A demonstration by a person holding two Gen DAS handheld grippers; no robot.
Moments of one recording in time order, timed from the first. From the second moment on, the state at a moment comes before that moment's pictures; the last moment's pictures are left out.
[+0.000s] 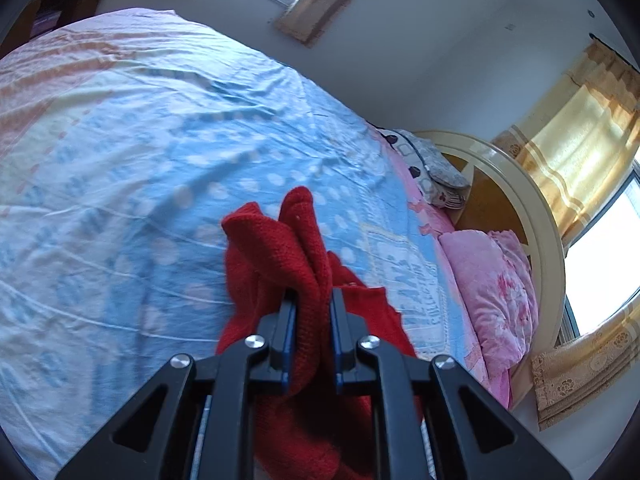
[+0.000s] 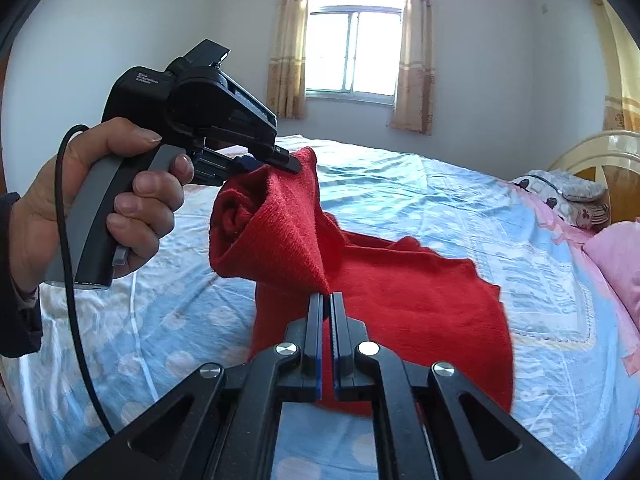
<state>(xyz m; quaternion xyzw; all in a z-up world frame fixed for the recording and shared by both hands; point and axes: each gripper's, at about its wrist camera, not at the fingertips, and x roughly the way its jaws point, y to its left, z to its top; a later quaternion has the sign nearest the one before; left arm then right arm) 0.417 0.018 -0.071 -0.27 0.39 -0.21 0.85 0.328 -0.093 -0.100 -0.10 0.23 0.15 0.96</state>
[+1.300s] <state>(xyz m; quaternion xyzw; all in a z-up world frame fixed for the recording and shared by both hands) 0.444 -0.089 -0.067 -0.20 0.43 -0.23 0.85 0.353 -0.126 -0.119 -0.07 0.26 0.15 0.95</state>
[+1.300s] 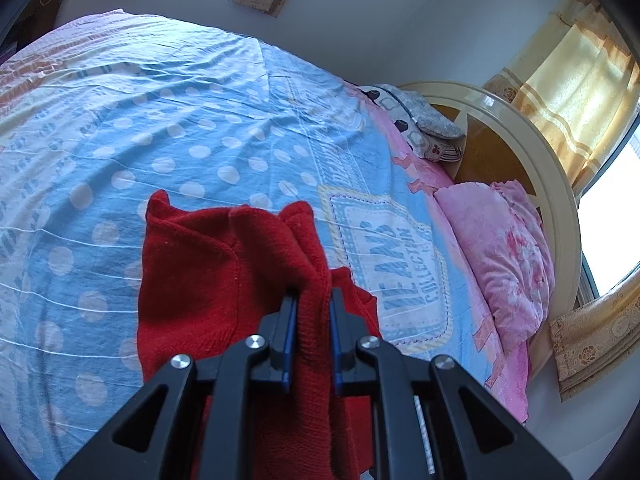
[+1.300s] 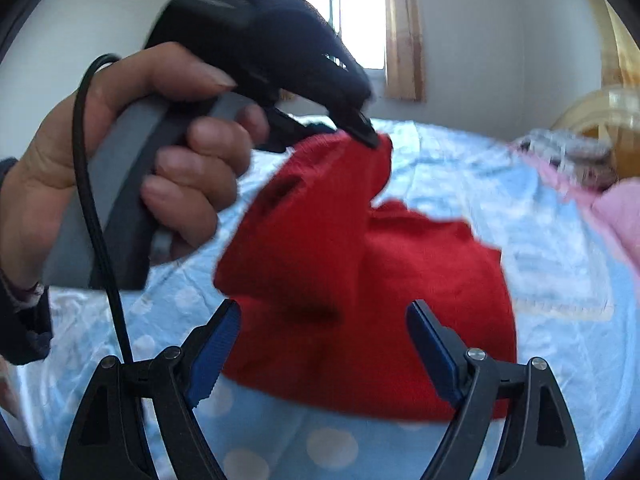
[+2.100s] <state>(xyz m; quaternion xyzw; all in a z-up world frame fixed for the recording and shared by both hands) 0.447 -0.166 -0.069 -0.15 0.44 -0.29 0.84 0.361 -0.246 -0.116 0.17 0.31 0.15 0.92</state>
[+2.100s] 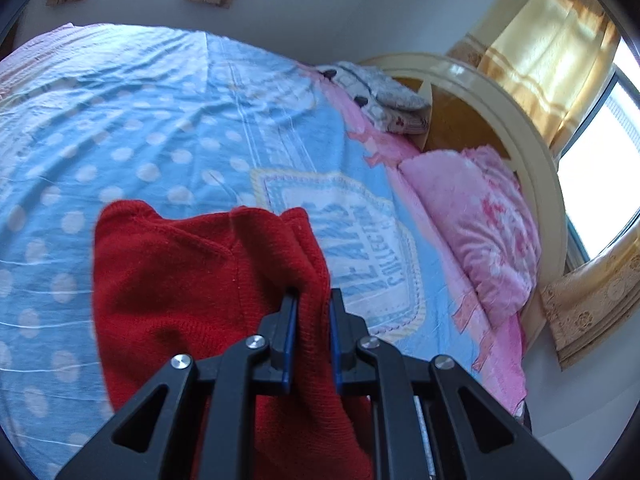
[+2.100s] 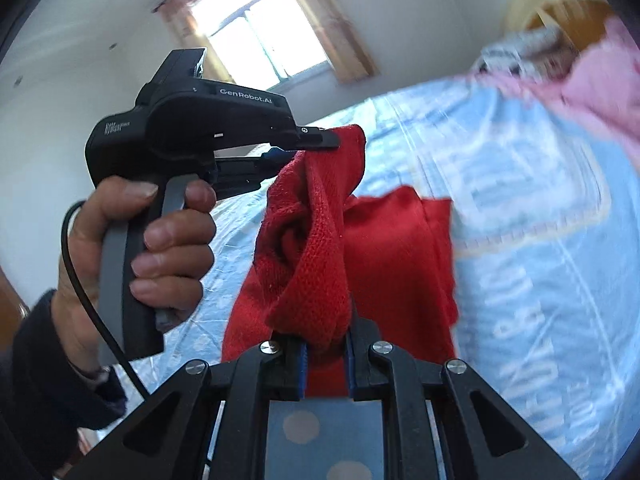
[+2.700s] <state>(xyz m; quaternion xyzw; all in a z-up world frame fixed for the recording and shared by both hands) 0.405 -0.194 -0.079 -0.05 0.41 -0.30 0.86 0.374 -0.291 -0.168 0.30 0.38 0.13 0.87</state>
